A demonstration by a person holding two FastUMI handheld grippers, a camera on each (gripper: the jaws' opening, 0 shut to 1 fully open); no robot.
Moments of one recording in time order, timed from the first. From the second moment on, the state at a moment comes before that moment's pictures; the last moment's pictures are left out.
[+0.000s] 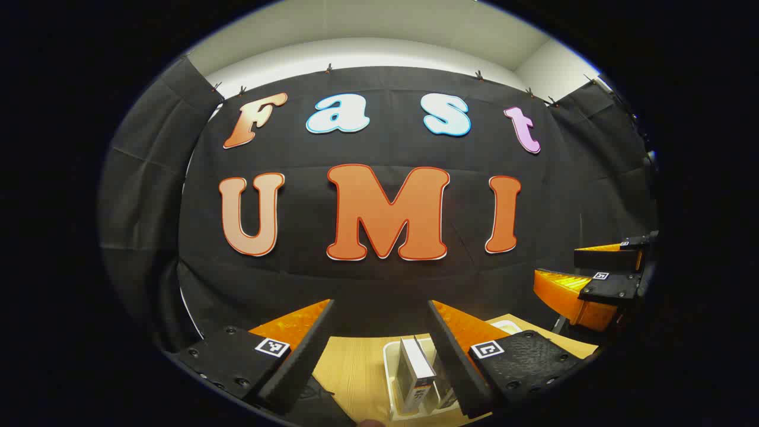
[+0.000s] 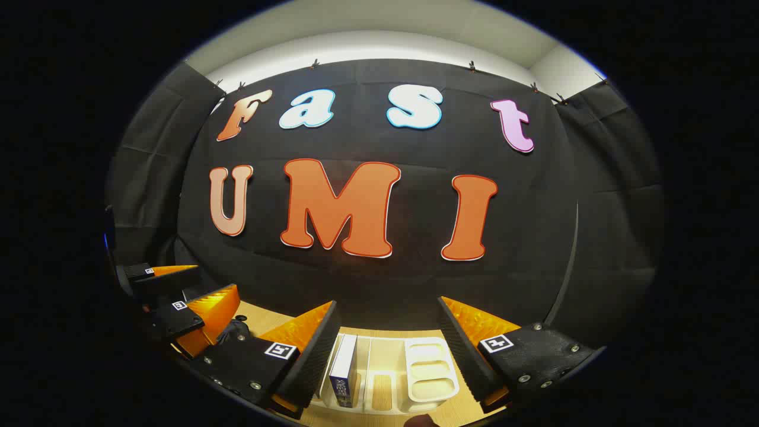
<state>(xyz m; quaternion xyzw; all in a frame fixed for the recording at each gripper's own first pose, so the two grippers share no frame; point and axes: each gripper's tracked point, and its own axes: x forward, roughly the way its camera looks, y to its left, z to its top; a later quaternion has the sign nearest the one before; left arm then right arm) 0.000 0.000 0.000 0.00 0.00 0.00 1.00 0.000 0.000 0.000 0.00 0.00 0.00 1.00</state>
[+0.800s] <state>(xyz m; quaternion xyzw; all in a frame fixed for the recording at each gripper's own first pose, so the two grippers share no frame) 0.000 0.014 -0.009 0.01 0.01 0.02 1.00 0.001 0.003 0.001 -0.01 0.00 0.00 1.00</state>
